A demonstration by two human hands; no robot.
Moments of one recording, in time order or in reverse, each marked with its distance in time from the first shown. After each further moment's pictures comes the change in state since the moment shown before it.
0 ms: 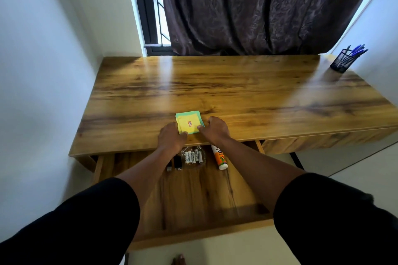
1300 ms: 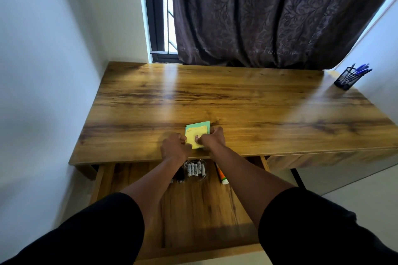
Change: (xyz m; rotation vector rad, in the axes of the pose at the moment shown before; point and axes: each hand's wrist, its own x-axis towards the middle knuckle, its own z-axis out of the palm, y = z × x) left_hand 0.013 -0.003 0.001 -0.136 0.063 -0.103; right_hand 0.023 -0.030 0.025 0.620 0.021 0.423
